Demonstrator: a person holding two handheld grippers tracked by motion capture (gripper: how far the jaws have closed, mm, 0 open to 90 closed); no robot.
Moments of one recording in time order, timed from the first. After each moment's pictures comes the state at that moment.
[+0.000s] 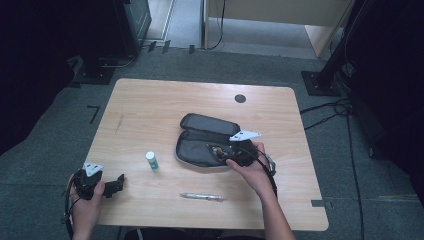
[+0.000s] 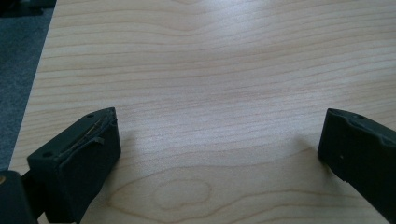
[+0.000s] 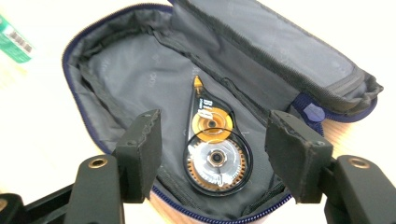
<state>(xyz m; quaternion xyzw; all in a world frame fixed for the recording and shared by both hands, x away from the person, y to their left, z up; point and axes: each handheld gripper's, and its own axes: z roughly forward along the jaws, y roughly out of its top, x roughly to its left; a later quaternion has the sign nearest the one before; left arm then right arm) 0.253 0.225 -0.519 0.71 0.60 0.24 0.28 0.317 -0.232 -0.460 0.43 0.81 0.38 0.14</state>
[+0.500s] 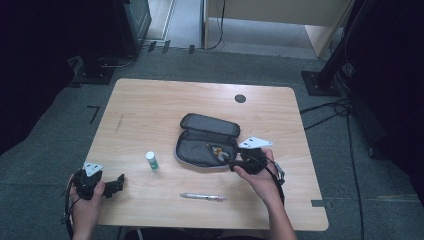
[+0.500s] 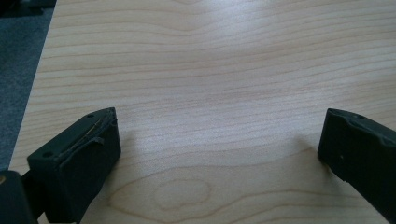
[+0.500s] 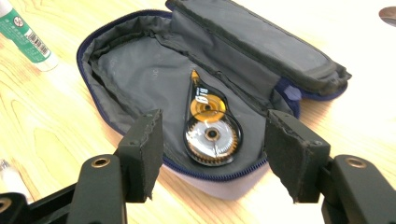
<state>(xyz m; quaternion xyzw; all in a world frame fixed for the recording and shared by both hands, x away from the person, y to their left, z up) 0.253 0.225 -0.519 0.71 0.60 0.24 0.28 0.290 -0.252 -0.457 0.43 0.79 0.40 0.16</state>
